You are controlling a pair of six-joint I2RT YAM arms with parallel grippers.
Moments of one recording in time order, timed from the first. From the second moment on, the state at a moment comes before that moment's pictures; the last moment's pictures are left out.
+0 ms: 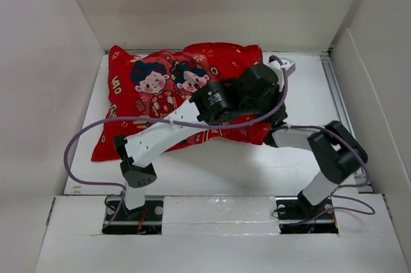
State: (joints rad) left arm -1.19 1.86 2.26 -0.91 -0.05 -0.52; right arm 0.55 1.61 0.72 1.29 -0.18 0.79
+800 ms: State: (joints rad) left arm -0.88 1.59 1.46 -0.42 0.10 -0.64; right arm 0.58 1.55 0.15 1.34 0.01 0.72
